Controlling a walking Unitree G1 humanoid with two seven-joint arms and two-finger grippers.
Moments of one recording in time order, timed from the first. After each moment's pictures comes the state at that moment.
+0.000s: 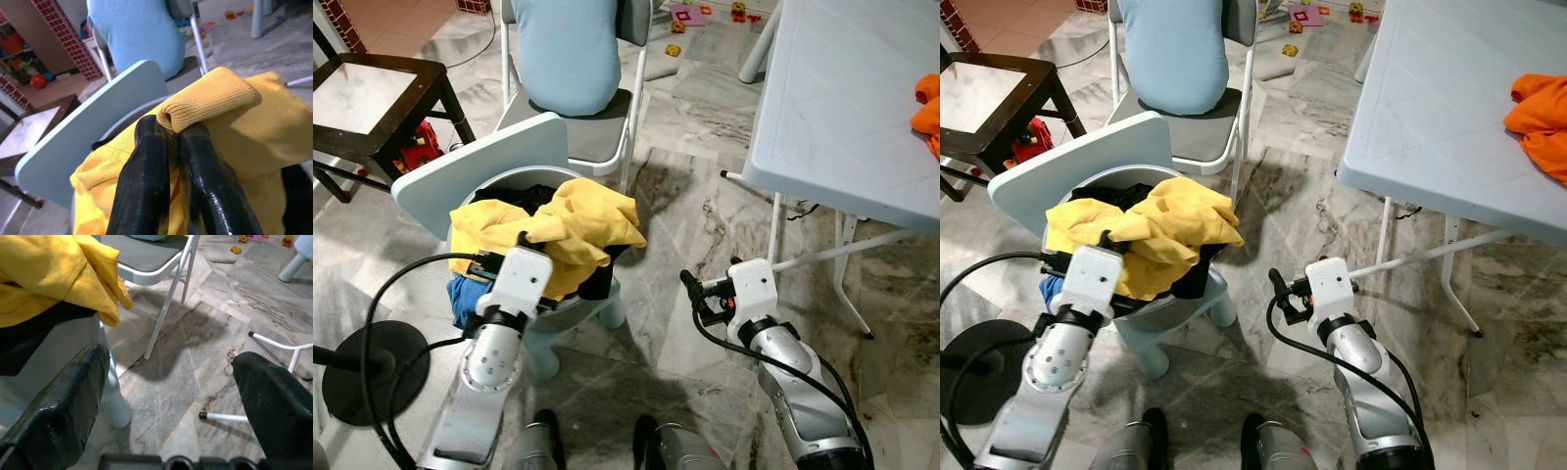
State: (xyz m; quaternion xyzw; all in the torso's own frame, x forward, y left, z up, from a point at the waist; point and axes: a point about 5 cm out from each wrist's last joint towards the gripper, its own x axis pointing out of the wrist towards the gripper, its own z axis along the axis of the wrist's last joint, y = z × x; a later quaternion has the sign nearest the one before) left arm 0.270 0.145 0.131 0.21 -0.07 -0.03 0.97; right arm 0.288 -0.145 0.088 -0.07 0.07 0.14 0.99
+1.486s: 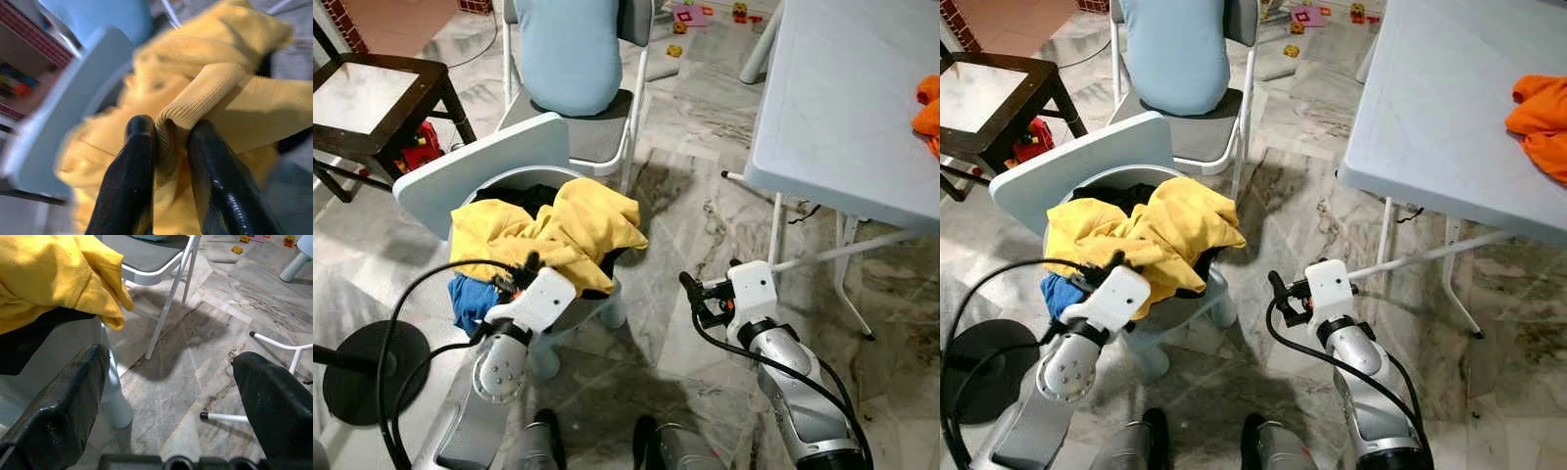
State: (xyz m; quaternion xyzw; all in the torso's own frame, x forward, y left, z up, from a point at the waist) left arm 0.264 0.144 0.103 0.33 0.03 -0.09 0.94; right arm 0.288 -0.144 0.089 -0.07 0.07 0.14 0.99
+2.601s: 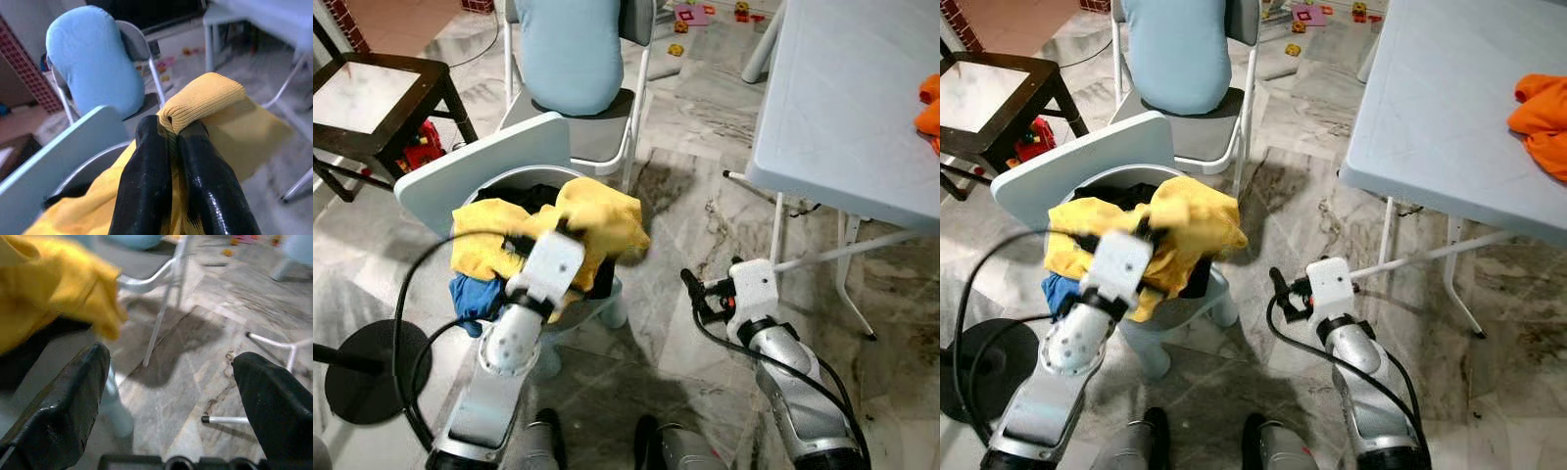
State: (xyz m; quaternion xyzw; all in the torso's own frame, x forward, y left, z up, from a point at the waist) left arm 0.276 0.112 0.161 0.16 -0.11 -0.13 0.97; right arm 0.295 -0.146 0.098 -0.03 0.05 0.10 0.99
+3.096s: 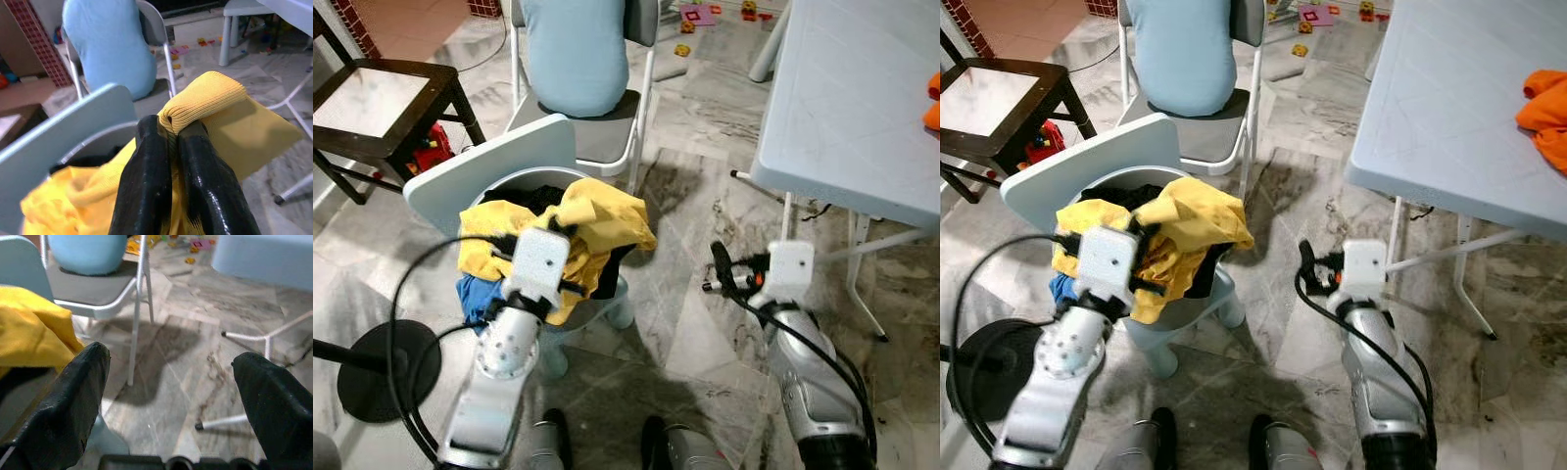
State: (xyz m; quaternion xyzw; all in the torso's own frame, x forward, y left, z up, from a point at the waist) left arm 0.271 0.118 0.147 0.12 -0.07 -0.10 0.99; right arm 0.300 -0.170 0.107 0.02 0.03 0.02 1.00
